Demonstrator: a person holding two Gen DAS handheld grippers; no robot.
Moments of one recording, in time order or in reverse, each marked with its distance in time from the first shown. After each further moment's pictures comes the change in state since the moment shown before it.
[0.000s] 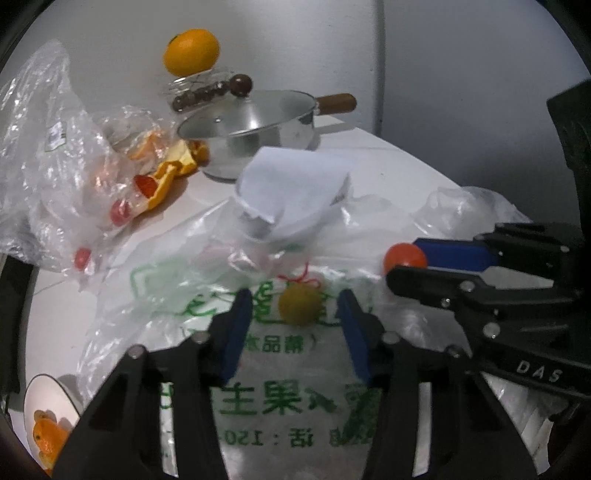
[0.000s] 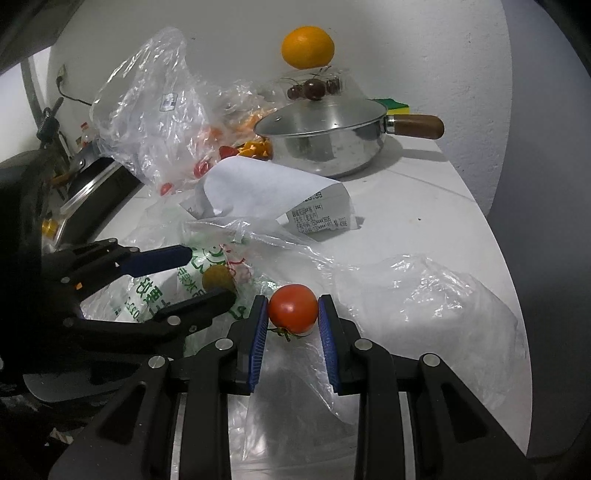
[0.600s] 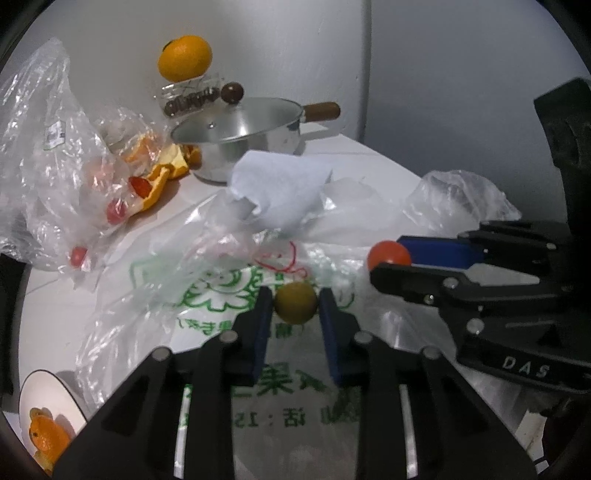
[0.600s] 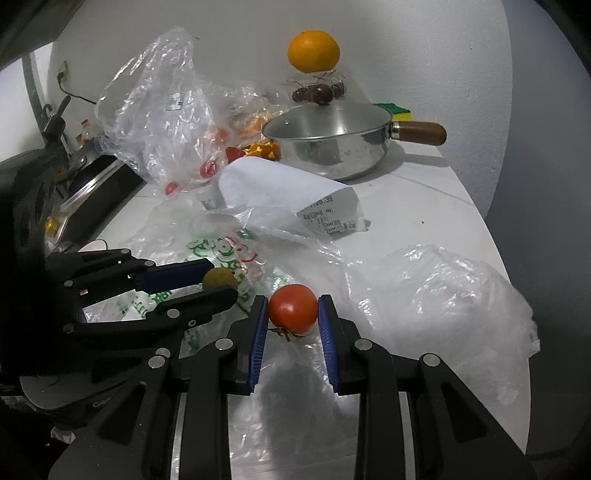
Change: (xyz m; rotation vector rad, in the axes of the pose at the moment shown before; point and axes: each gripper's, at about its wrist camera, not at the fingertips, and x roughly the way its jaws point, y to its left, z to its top) left arm -0.022 0.003 -0.008 0.001 -0.035 -0.062; right arm -0.007 0.014 -0.001 -0.013 -0.009 -0.022
